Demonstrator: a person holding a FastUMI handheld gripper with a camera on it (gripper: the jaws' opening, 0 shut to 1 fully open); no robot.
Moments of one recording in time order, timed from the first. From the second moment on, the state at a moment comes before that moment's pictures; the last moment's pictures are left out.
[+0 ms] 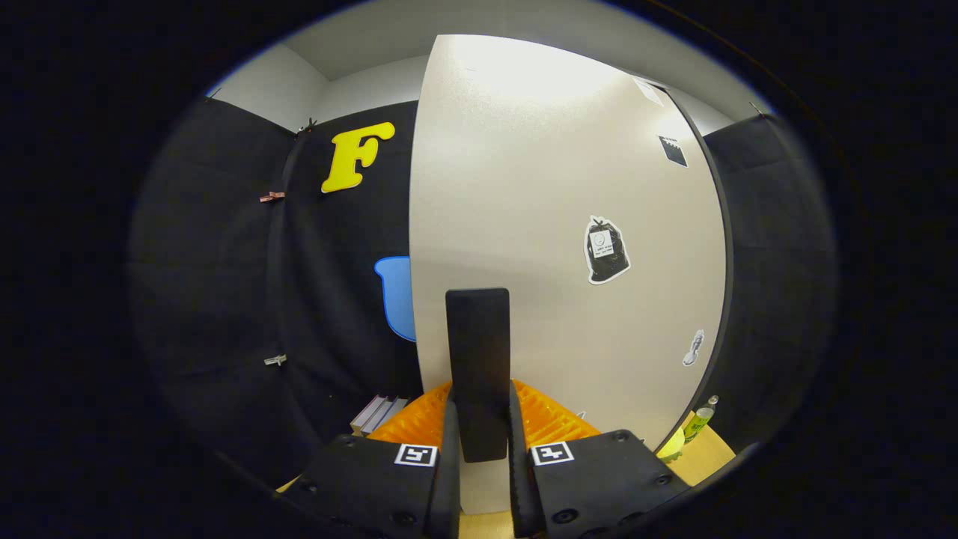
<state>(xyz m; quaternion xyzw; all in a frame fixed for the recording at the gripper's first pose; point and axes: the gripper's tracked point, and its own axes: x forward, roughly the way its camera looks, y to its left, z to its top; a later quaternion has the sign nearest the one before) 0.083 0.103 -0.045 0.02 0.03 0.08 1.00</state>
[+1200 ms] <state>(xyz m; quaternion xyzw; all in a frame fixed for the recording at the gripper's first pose) -0.058 -0.077 -0.031 -0.01 0.04 0.14 0.99</state>
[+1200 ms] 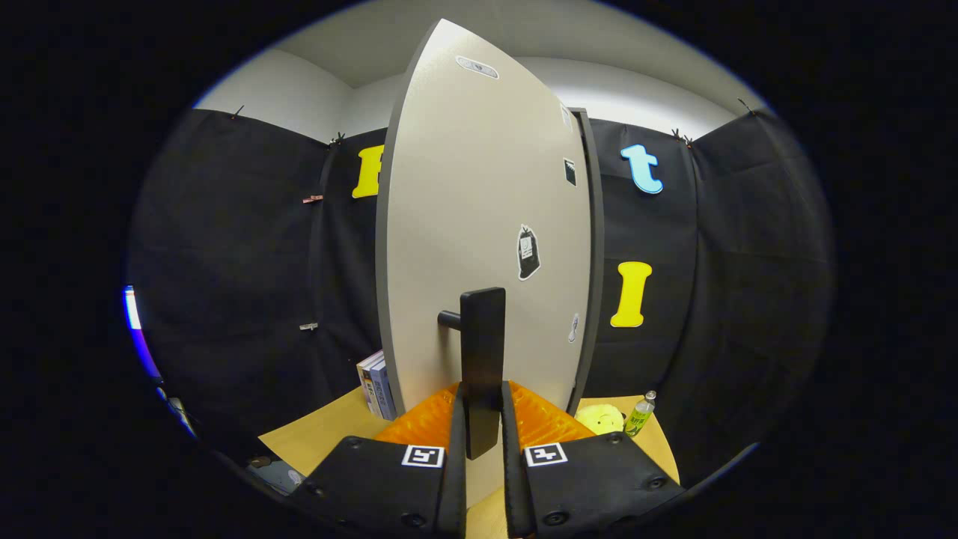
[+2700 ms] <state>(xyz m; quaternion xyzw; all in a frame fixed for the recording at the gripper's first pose) -0.168 -0.120 -0.020 -0.01 -0.01 0.12 0.99</state>
